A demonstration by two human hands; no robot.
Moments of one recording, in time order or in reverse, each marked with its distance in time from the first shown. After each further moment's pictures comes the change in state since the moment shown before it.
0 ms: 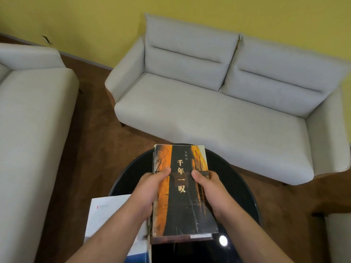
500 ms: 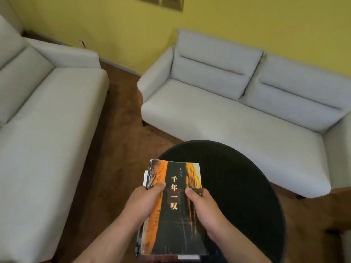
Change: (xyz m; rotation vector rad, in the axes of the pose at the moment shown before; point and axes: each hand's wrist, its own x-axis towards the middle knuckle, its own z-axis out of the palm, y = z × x) left_hand -0.107 -0.053 -0.131 0.343 0.265 0.081; right_hand -0.075 0.089 0.125 -0.218 -0.023 0.031
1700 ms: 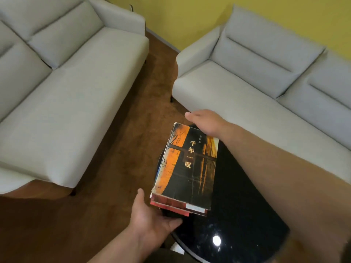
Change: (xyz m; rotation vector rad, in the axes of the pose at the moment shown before) left_hand -0.116 -0.094 0.031 -1.446 -0.062 -0.476; right_hand 0.030 -0.116 0.058 -1.170 -0.092 -0.526
